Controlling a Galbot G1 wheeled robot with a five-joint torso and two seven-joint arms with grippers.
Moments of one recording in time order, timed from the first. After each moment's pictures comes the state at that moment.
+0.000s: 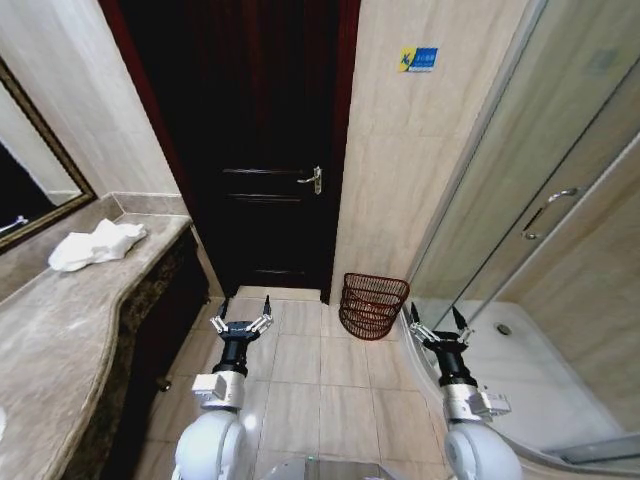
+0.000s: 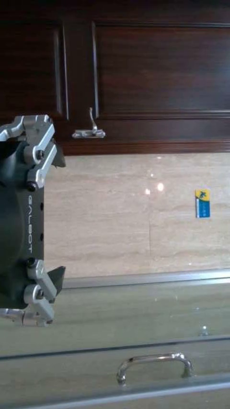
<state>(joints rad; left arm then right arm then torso) 1.71 -1.61 -0.50 -2.28 0.00 -0.05 -0.02 -1.69 1.49 0.66 2.17 0.20 0.19 -0.04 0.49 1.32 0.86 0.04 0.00</state>
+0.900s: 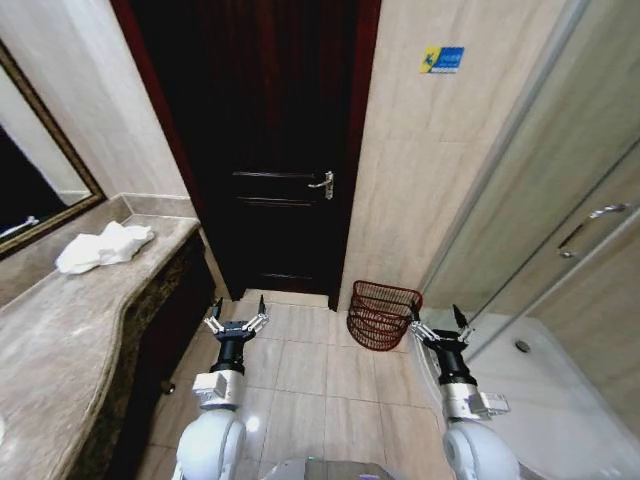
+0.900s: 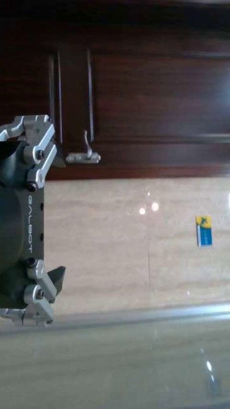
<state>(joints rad) 1.70 -1.61 -0.50 -2.27 0.03 -0.06 -0.08 -1.68 1.48 0.66 2.16 0.19 0.22 -0.03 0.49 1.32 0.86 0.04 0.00</state>
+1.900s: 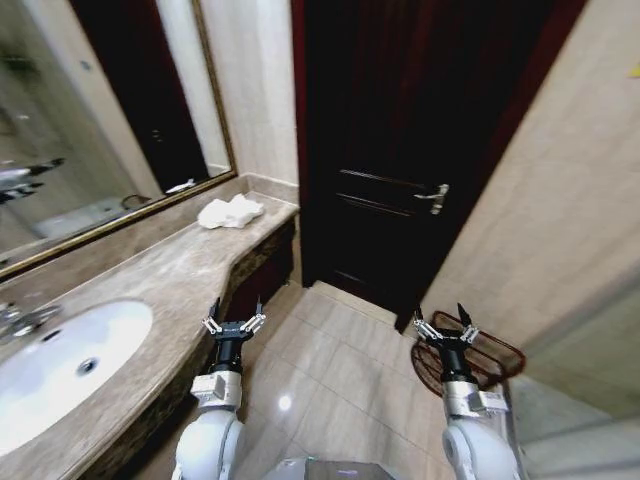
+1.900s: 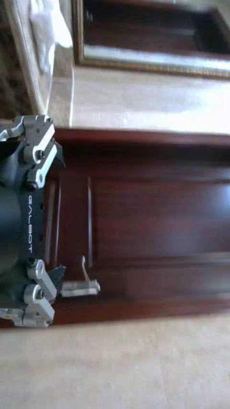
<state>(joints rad) 1.70 -1.61 -0.51 -2.27 0.04 -0.07 -0.11 -1.66 1.47 0.66 2.14 0.16 0.24 0.02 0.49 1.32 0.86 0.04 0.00</state>
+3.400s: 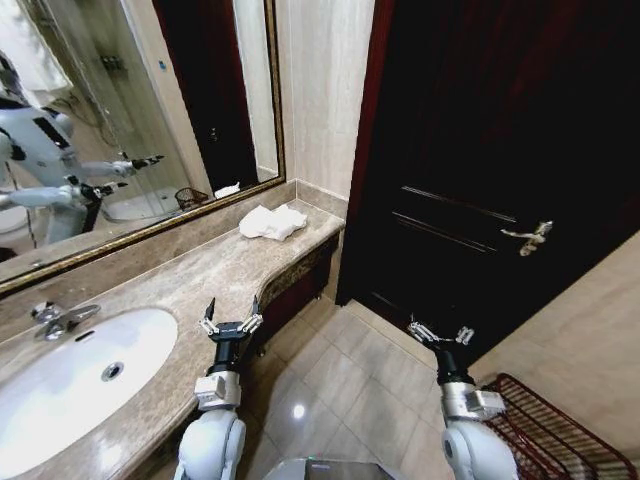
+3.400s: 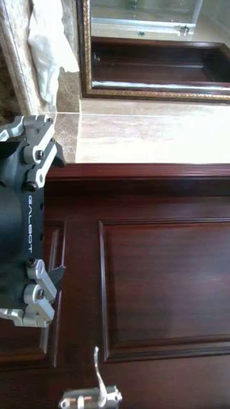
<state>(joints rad) 1.69 -1.61 -0.52 -2.23 0.08 -0.12 -0.12 -1.67 1.47 0.66 2.13 0.17 0.22 -0.01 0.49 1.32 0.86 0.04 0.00</state>
